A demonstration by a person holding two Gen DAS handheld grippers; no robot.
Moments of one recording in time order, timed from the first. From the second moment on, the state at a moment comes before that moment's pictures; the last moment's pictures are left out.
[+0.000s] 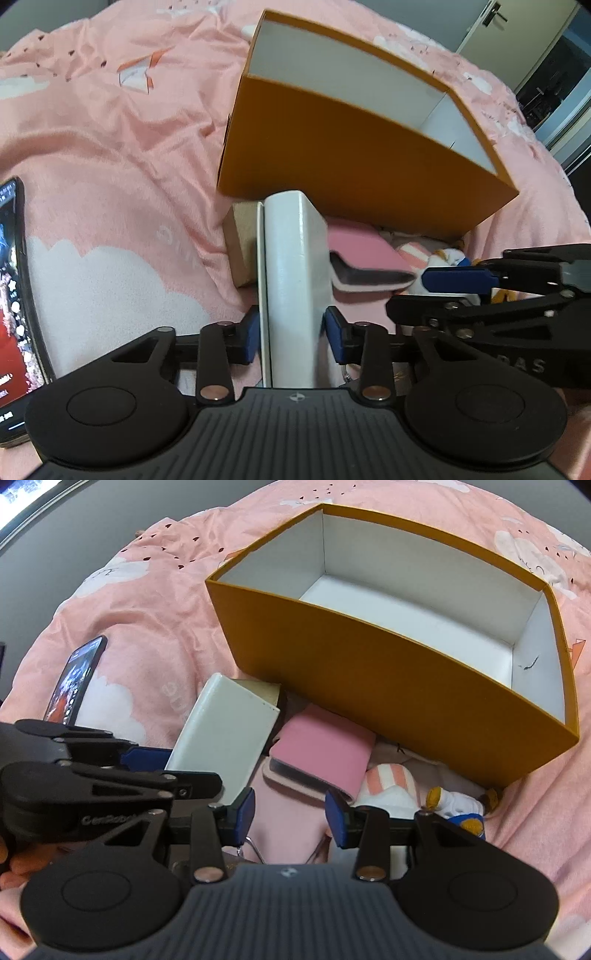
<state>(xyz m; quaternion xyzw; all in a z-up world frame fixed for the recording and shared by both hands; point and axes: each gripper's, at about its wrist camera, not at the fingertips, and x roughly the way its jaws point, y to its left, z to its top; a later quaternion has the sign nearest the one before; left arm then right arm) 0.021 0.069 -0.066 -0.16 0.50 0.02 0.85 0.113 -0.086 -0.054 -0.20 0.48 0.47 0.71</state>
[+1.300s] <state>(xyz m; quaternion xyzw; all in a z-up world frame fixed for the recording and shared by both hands) 0.021 0.118 -0.028 -0.18 0.43 0.11 0.88 0.124 0.024 -0.094 -0.22 0.51 0.50 0.66</state>
